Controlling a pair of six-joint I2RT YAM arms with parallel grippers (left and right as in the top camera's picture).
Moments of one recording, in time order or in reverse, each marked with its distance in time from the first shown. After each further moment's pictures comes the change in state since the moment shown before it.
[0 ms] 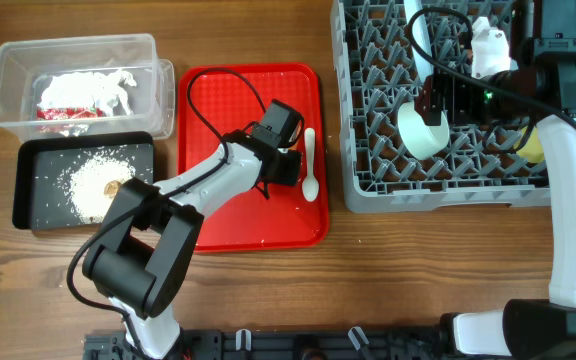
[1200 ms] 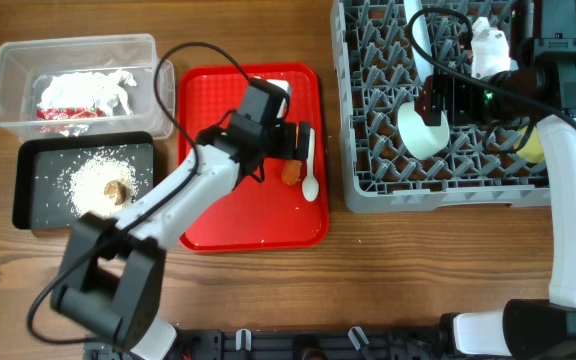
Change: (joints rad) left arm 0.047 -0.164 -0.002 0.124 -0.004 -0.008; right arm 0.000 0.000 0.000 -0.003 0.000 0.000
